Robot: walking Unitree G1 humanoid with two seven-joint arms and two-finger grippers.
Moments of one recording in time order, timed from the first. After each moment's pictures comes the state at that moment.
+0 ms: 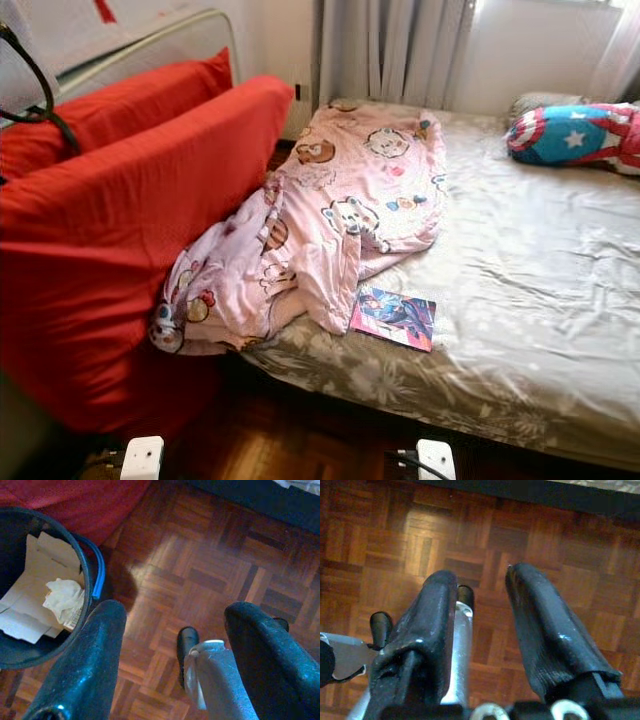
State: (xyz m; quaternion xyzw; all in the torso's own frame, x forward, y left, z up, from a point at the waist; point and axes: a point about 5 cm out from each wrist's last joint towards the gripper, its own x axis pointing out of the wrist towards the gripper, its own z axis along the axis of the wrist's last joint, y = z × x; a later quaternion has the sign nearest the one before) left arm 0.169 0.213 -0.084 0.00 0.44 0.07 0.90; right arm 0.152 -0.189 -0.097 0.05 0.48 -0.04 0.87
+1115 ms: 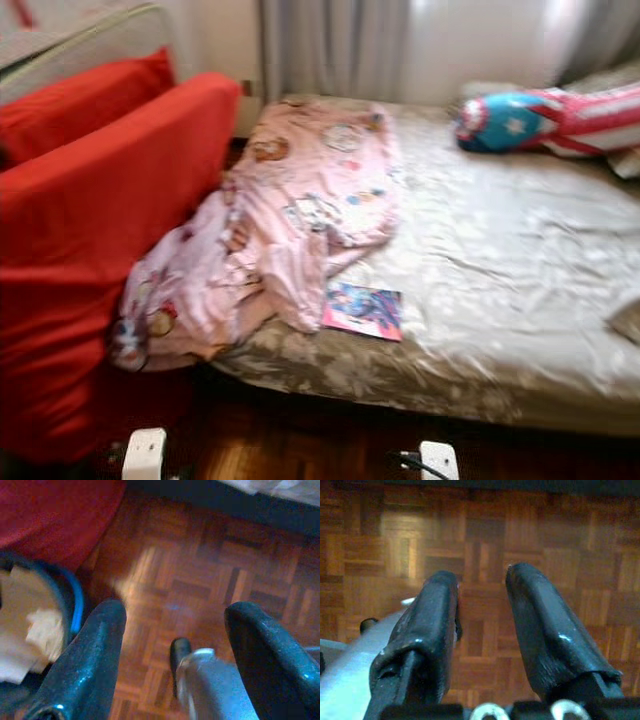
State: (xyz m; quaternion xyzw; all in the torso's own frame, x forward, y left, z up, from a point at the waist) left arm 0.170 0.213 -0.084 0.00 0.44 0.07 0.90; right arm 0.153 -0.190 -0.096 0.05 0.48 -0.04 0.88
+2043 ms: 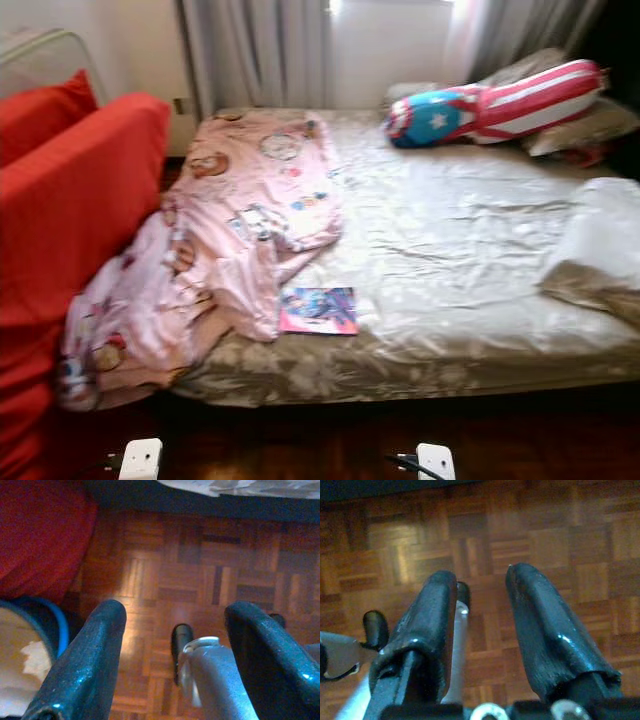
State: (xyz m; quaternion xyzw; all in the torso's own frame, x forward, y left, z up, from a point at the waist) left arm 0.168 0.214 -0.085 0.00 0.44 0.07 0.89; right arm 0.151 -0.187 -0.097 0.05 0.48 -0.04 0.87
